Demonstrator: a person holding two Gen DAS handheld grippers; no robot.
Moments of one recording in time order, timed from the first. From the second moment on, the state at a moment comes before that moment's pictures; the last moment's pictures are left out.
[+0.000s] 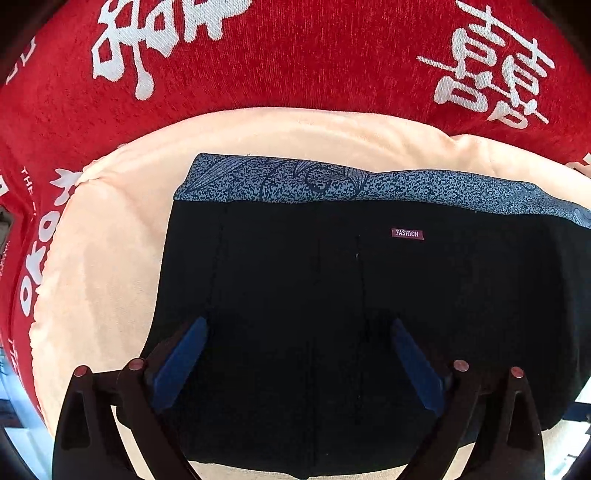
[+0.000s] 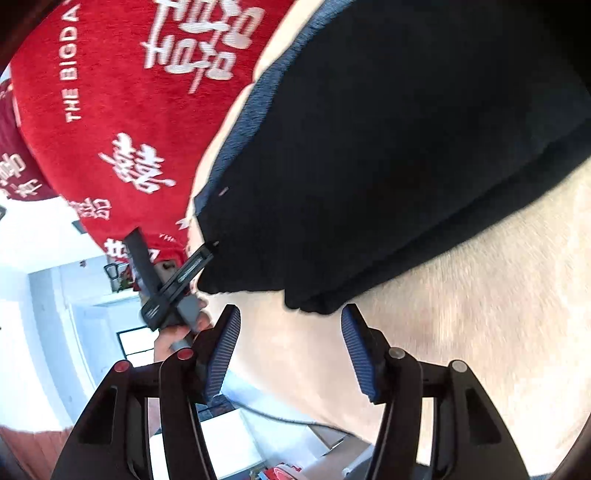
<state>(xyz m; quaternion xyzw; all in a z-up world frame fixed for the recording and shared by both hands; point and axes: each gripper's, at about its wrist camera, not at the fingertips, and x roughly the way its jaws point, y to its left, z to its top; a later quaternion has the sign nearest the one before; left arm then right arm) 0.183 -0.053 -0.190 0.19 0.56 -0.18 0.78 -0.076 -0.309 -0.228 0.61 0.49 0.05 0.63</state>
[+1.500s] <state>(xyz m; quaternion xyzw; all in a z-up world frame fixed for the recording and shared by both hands) 0.060 -0.160 -0.170 0.23 0.59 -0.28 0.72 -0.111 -0.362 -0.191 0.51 0.52 -0.02 0.69</state>
